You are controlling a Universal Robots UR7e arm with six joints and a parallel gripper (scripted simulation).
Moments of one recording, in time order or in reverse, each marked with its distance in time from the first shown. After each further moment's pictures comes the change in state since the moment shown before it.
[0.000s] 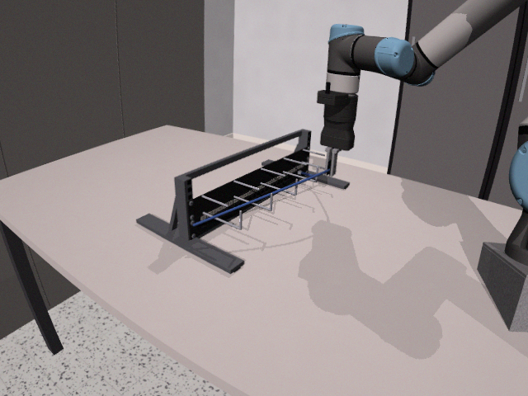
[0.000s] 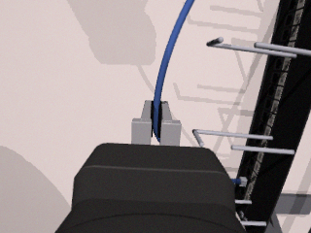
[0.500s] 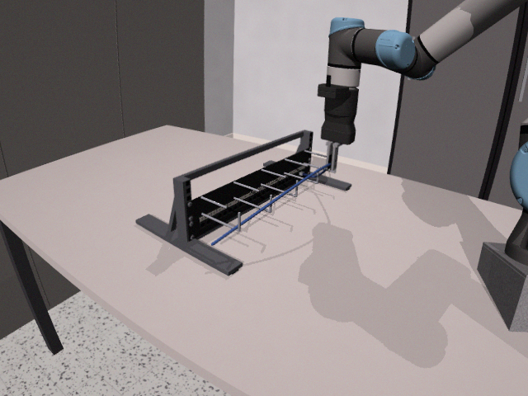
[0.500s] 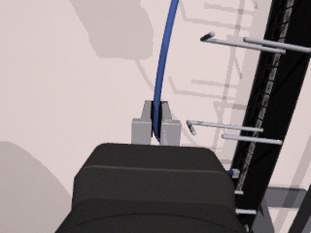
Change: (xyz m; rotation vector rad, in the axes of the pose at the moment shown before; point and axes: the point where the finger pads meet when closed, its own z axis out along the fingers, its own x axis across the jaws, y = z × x) arm -0.001 0.000 -0.015 0.001 -0.002 0.000
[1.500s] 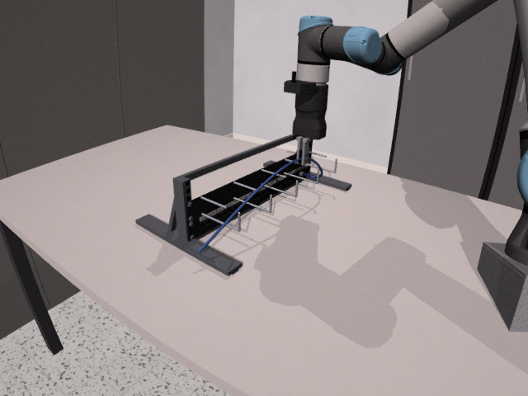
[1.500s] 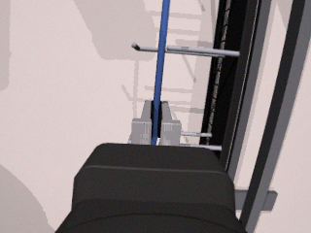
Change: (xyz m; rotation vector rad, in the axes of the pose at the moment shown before) arm 0.070 -0.013 0.000 0.005 -0.005 0.045
